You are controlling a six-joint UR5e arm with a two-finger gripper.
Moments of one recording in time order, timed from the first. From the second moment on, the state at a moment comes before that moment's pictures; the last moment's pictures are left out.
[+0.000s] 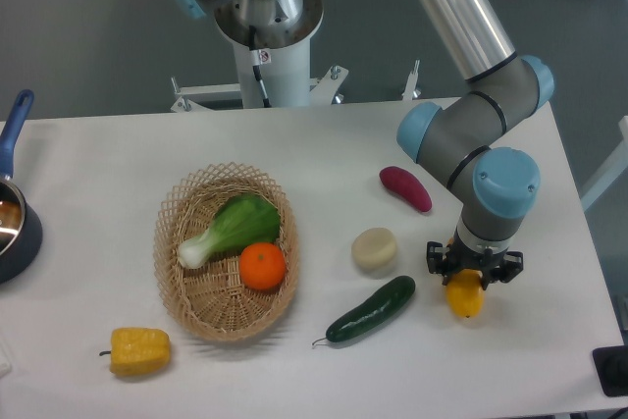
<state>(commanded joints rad) 2.67 -2.21 -1.45 -0.93 1.56 0.84</state>
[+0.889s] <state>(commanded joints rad) 2.67 -2.00 -1.40 -0.94 1.57 0.88</state>
